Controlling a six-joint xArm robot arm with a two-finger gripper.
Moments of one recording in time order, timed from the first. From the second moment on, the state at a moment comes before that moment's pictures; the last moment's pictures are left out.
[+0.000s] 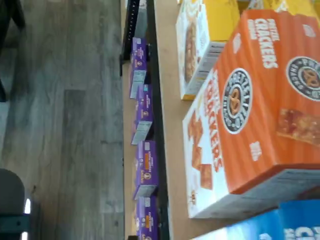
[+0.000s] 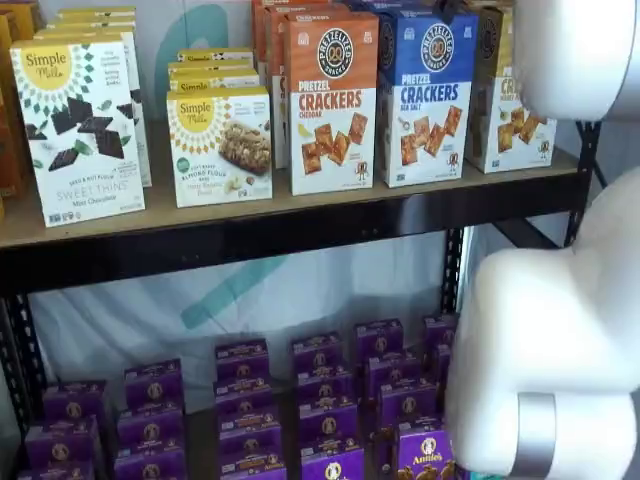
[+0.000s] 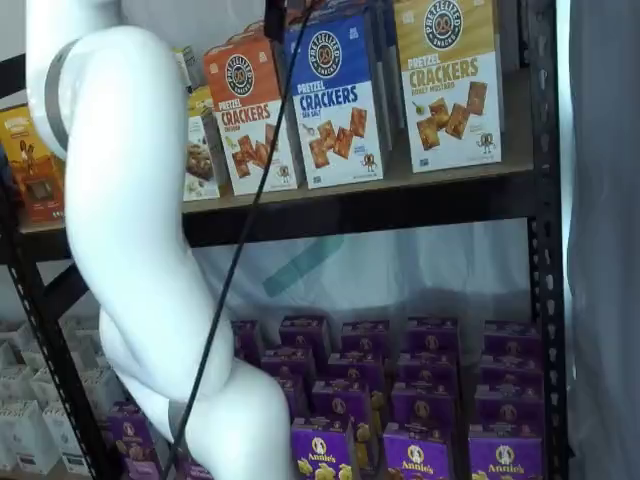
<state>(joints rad) -0.41 -0.29 -1.72 0.55 1.90 -1.71</state>
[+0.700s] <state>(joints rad) -0.35 -0.15 -1.85 0.51 1.89 -1.69</state>
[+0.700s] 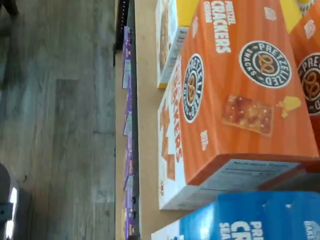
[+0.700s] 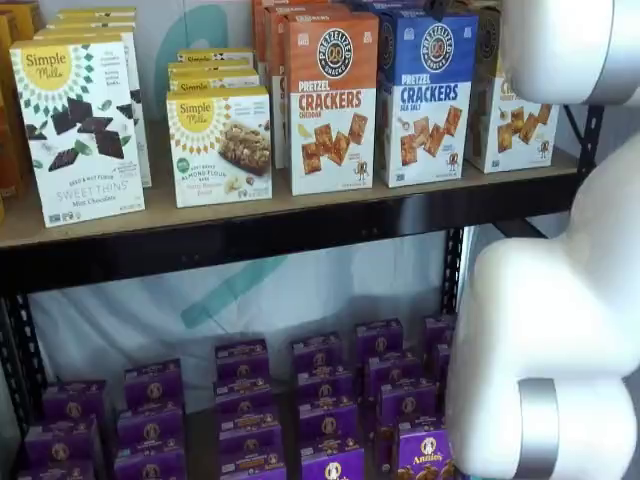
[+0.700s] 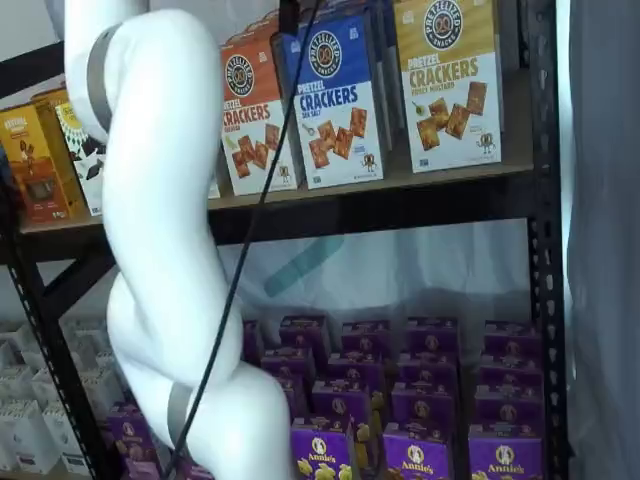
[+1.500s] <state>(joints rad) -0.28 -0.02 -1.99 0.41 1.91 -1.66</state>
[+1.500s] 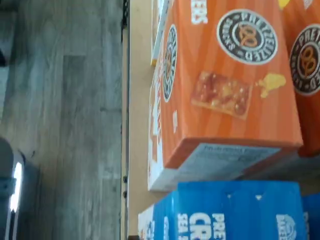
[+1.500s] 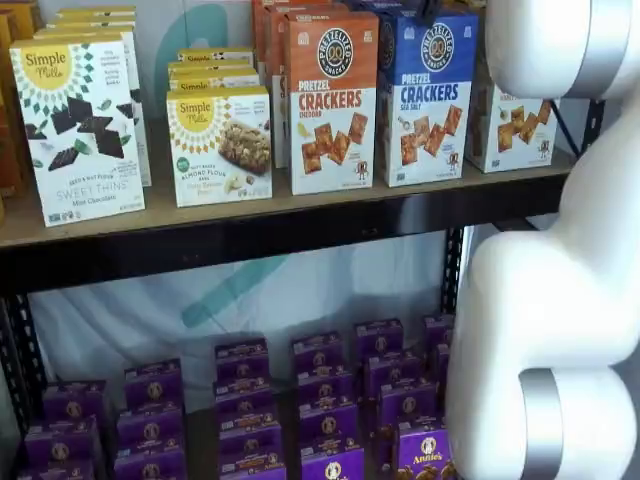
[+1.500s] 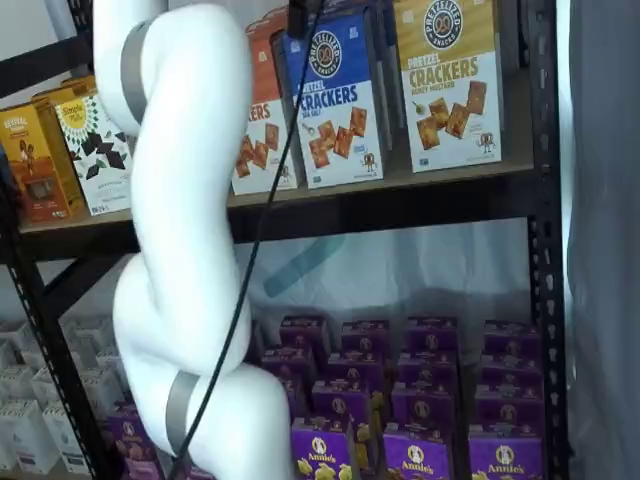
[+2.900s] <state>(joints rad) -0.19 0.02 -2.01 0.17 1.91 -1.69</state>
